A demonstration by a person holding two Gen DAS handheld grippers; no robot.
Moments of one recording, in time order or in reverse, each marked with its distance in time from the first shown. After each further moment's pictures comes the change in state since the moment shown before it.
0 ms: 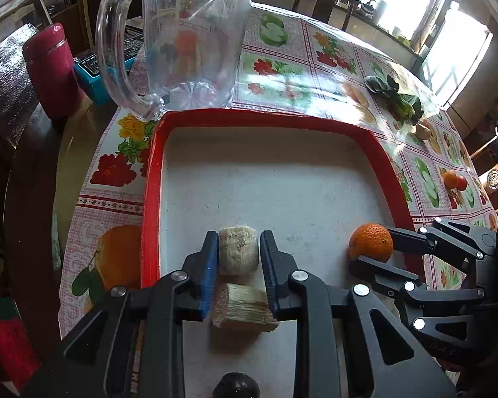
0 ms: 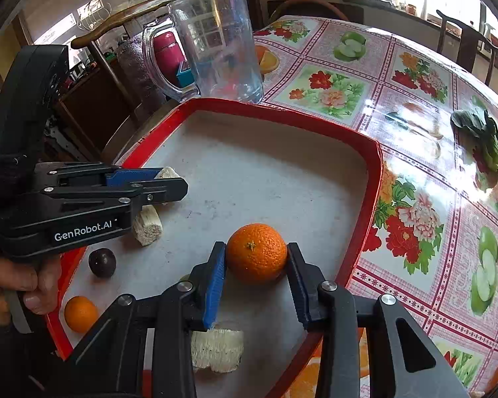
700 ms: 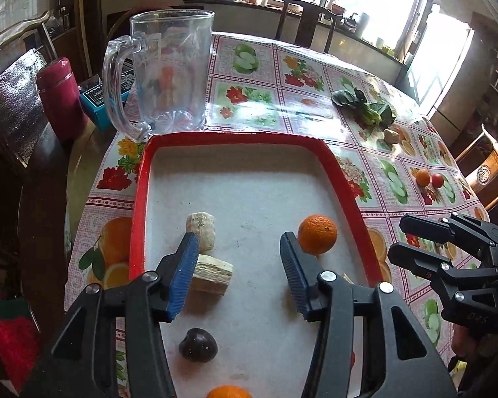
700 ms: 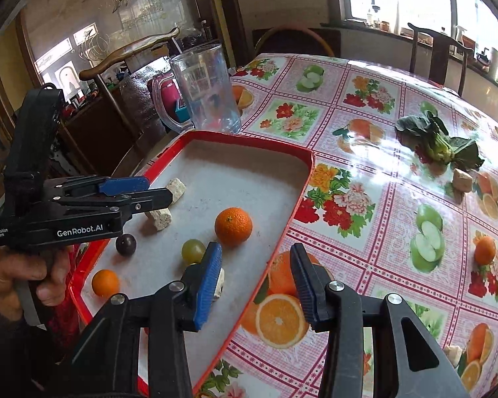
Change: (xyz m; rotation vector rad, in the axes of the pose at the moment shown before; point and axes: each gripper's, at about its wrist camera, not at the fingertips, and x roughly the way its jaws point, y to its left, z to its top) left arm -0.052 -0.030 -0.017 0.032 -0.103 -0.023; right arm -0.089 -0.021 -0.038 0.062 -0.131 -0.036
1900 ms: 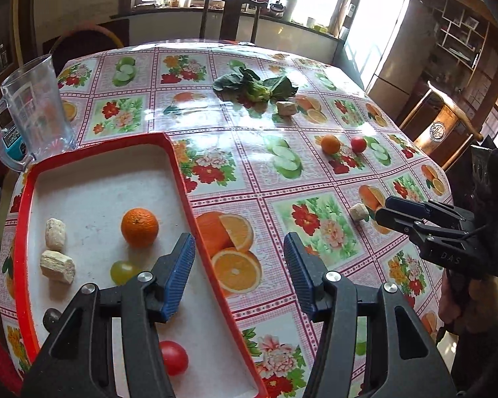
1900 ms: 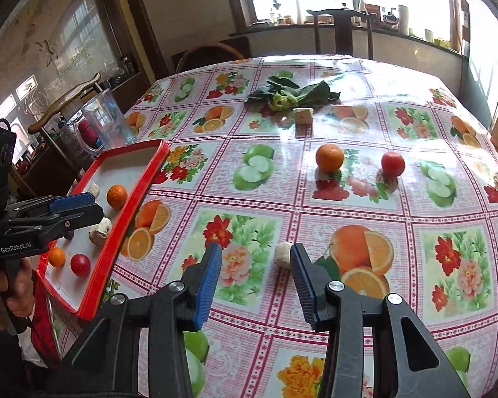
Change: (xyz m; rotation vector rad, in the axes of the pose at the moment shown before) left arm -0.009 -0.142 -0.017 0.188 0.010 -0.173; right arm -0.098 -0.135 -0.095 0.265 -0.071 -0.182
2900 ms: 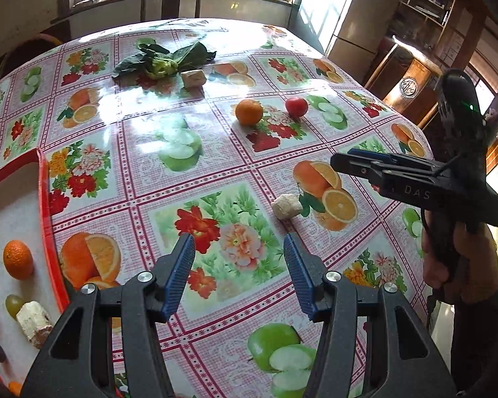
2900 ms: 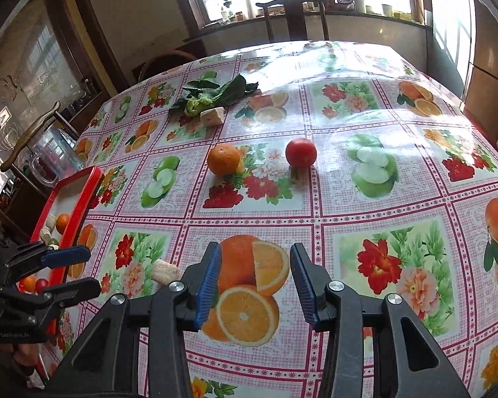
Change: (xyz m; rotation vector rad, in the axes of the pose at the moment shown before) left arm 0.069 -0.104 0.011 0.149 0.110 -0.104; right arm 0.020 -0.104 0.015 0.134 0.016 -0.067
